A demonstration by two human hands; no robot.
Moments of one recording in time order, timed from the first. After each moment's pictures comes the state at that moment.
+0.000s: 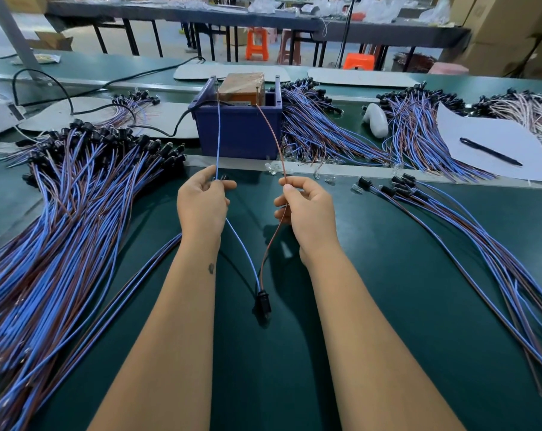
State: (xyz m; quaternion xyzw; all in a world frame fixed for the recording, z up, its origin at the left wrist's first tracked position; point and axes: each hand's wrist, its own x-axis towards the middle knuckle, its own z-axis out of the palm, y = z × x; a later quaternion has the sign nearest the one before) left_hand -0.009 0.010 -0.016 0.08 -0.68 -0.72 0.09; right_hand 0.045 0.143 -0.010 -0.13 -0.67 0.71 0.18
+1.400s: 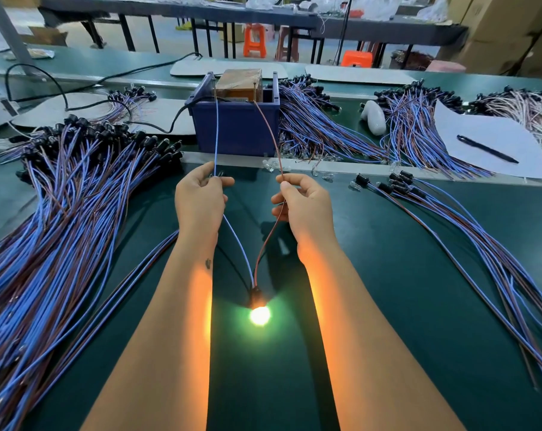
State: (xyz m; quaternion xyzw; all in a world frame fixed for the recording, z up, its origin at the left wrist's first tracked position) left_hand -0.015 0.009 -0.020 0.07 -0.69 -0.71 0.09; right_hand 0.045 0.143 -0.010 -0.14 -0.68 0.70 0.17
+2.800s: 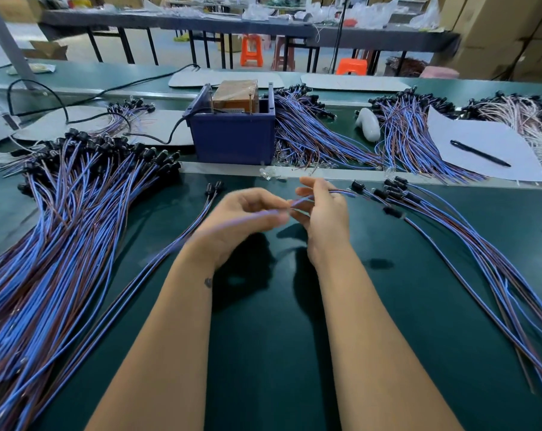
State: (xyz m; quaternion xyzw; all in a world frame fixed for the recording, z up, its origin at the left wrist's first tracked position) left_hand 0.027 0.024 0.000 -0.24 -0.65 -0.71 -0.16; right_hand 0.045 0.161 -0.005 -0.16 -0.53 0.81 0.21
